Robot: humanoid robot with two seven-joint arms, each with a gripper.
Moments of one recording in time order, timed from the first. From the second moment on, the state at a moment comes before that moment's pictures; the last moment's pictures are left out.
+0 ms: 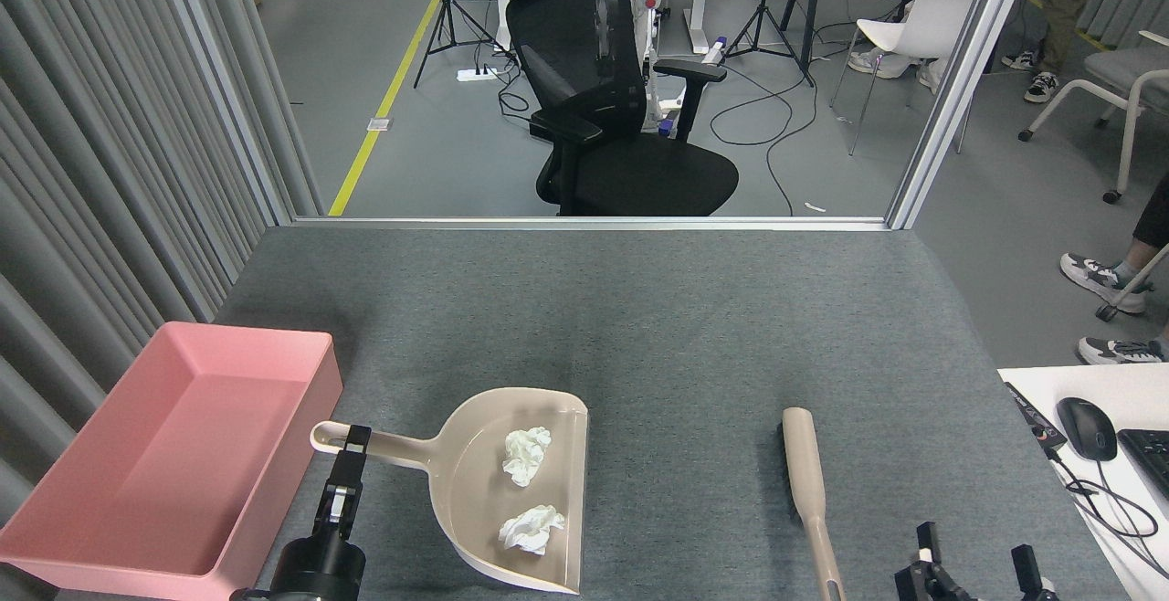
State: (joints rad) left arm 0.03 -0.09 0.12 -1.50 -0.38 -0.15 -0.07; right arm 0.32 -0.02 -0.25 -1.66 1.26 -0.12 -0.30
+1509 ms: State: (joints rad) left arm -0.20 0.47 0.40 -1.32 0.01 -0.05 -0.19; right arm 0.32 -0.03 -0.28 -1.59 1.23 -0.14 -0.29
